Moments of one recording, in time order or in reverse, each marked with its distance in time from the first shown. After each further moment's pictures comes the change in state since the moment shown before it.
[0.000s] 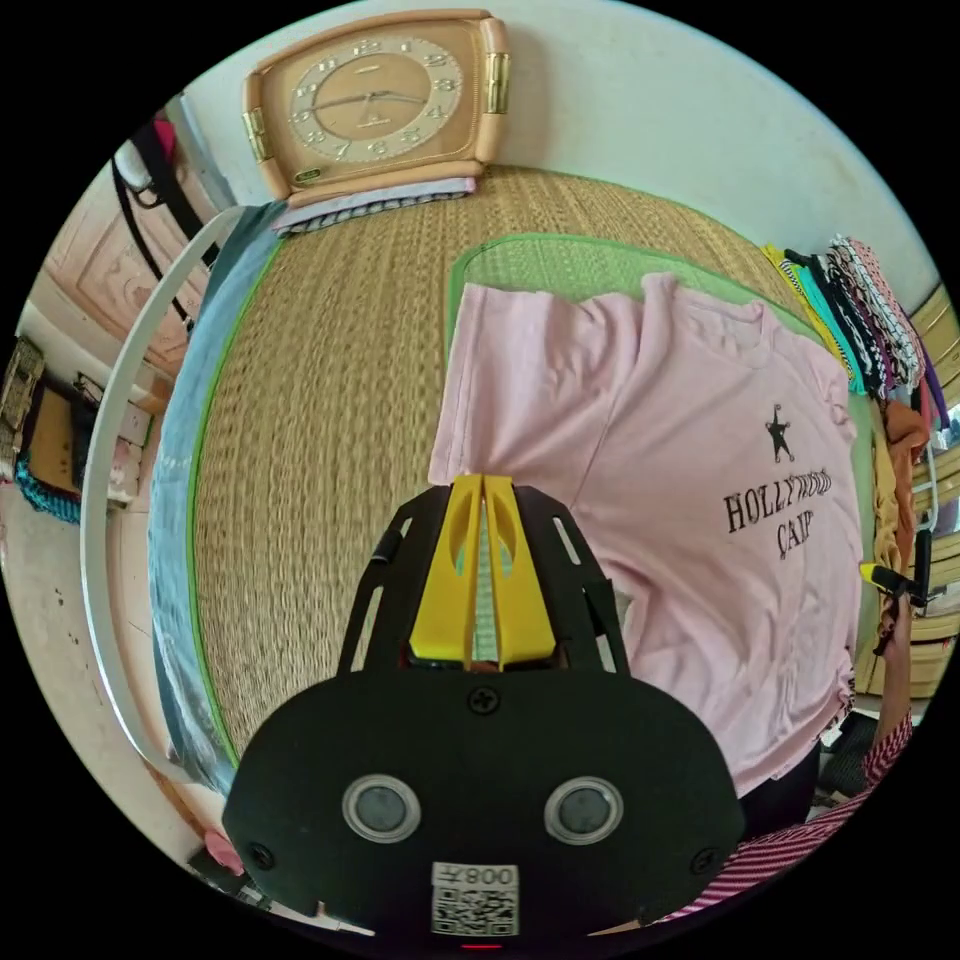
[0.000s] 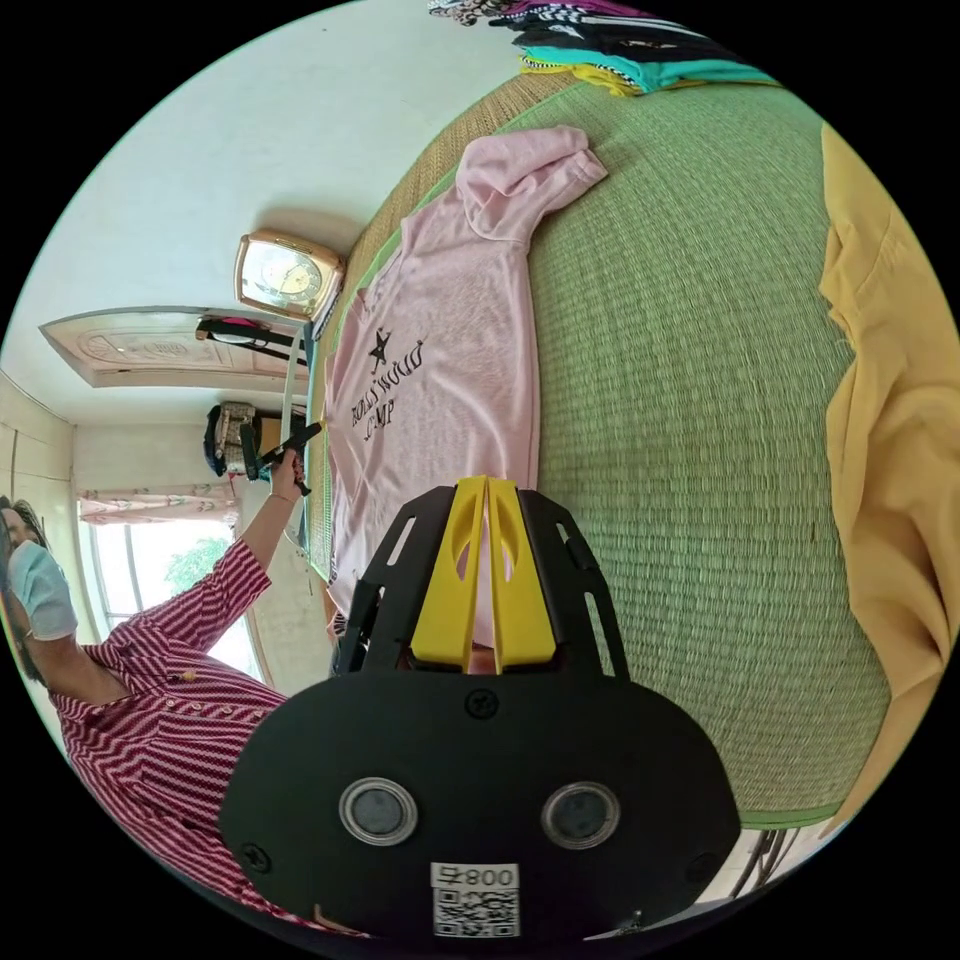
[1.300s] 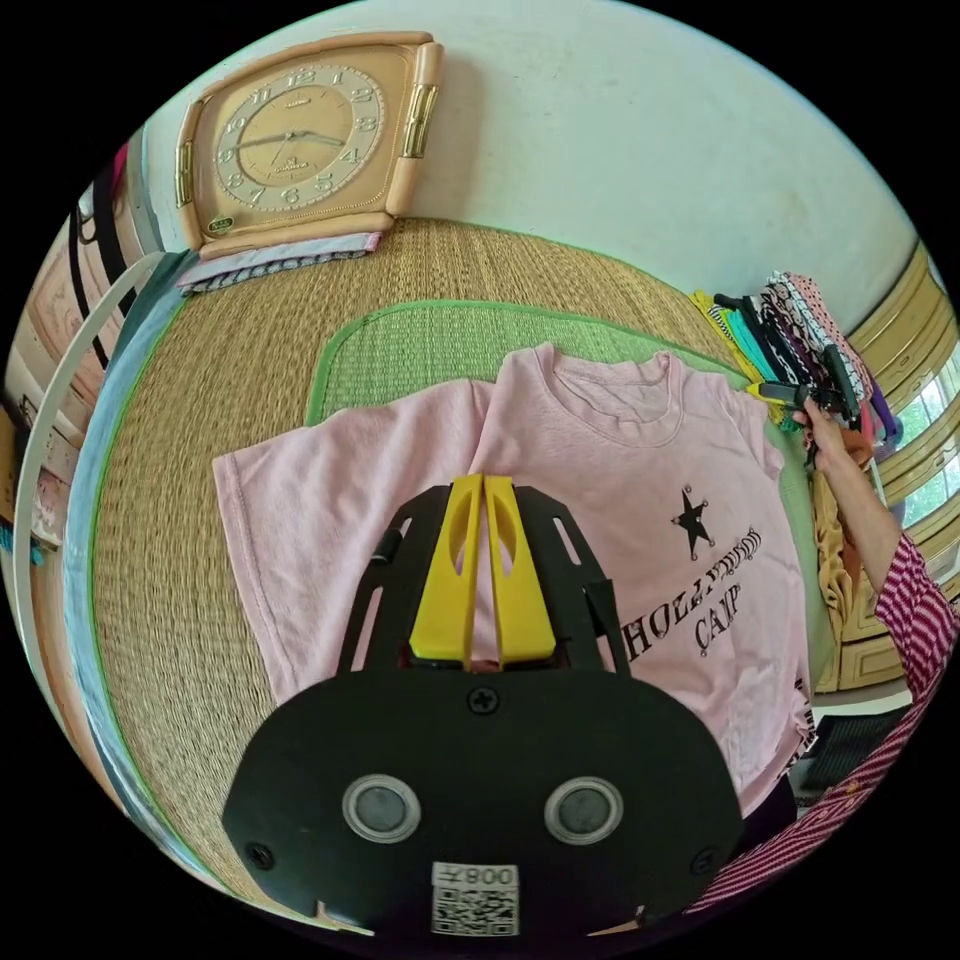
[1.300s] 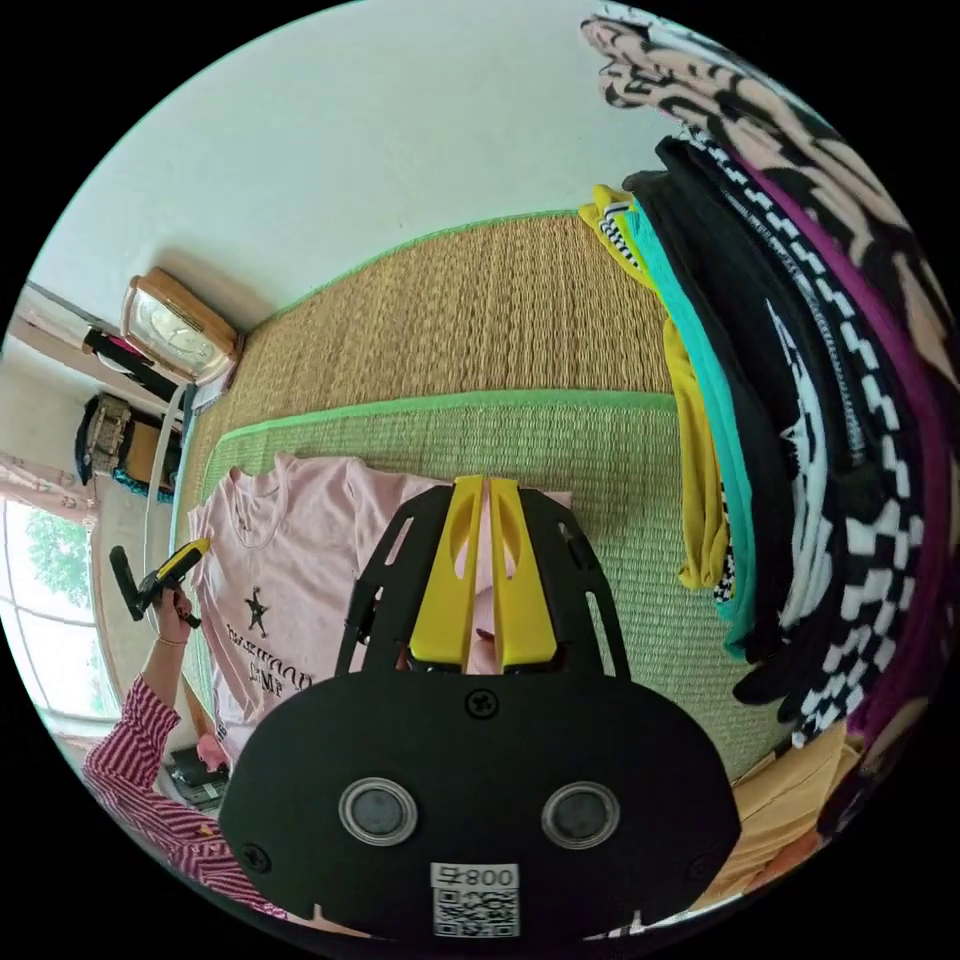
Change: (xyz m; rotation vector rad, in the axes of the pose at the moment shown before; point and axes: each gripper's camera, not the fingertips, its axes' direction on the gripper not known) left arm 0.086 -0.049 -0.004 0.197 0.187 0.031; right arm -0.078 -0.352 0.083 0.134 0.430 -0.204
